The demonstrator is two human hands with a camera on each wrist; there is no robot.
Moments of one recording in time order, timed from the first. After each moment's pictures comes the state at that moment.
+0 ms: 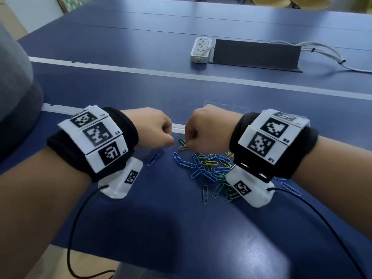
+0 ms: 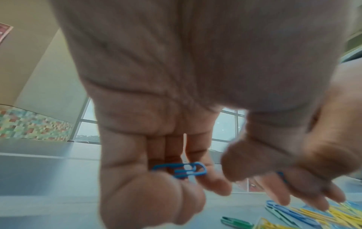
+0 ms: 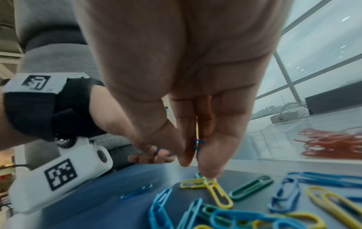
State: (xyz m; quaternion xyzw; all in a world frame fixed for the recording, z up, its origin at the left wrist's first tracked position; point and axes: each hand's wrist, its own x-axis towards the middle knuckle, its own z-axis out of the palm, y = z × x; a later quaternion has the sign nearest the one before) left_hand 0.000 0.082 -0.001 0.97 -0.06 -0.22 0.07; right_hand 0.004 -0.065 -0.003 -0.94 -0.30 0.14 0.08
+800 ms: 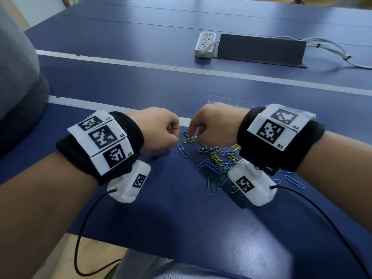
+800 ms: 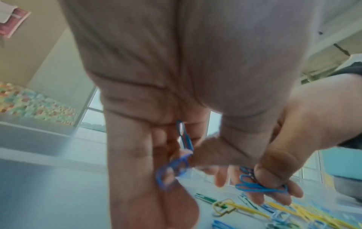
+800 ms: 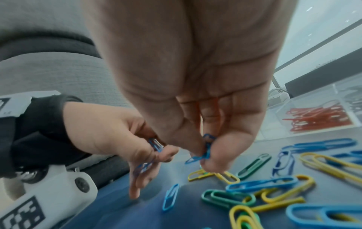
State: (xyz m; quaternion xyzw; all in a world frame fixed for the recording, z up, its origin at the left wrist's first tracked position) left_hand -0.020 0.080 -0.008 0.97 -0.07 -0.20 0.15; right_hand -0.002 -0.067 -0.003 -0.95 -0.22 0.18 0.12
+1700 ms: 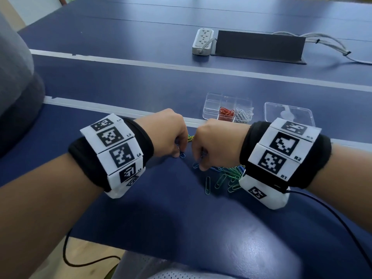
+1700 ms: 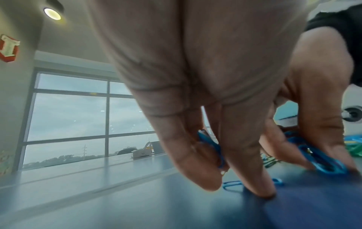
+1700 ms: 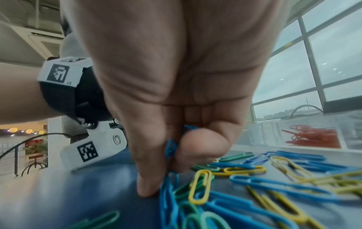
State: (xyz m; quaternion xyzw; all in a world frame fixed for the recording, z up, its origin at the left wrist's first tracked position) left_hand -0.019 0.065 -0.015 0.96 -0.19 -0.18 0.05; right_hand -0.020 -0.074 -0.010 -0.91 -0.37 0.20 0.00
